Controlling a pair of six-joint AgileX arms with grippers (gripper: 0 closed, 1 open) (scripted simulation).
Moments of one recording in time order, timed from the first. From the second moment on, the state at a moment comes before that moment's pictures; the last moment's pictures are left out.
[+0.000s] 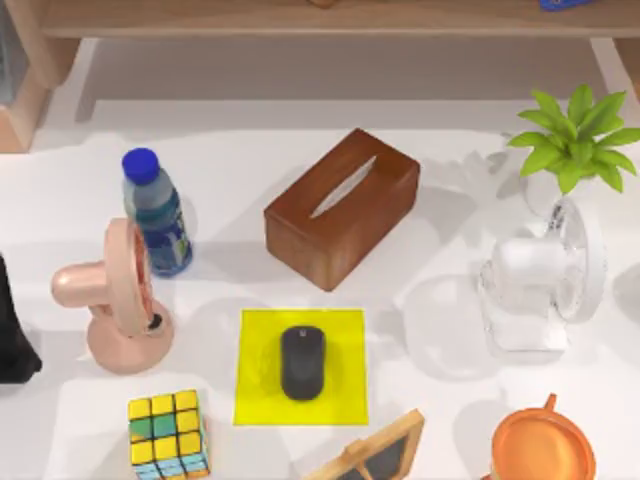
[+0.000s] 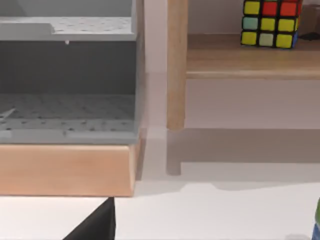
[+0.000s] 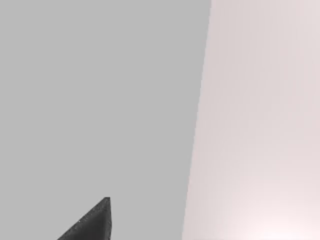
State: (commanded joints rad) left arm 0.00 0.00 0.00 0.00 0.00 0.00; right arm 1.02 0.28 1.69 -0.15 0.27 0.56
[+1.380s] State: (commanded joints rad) left arm 0.00 0.00 0.00 0.00 0.00 0.00; right arm 0.00 0.00 0.00 0.00 0.00 0.00
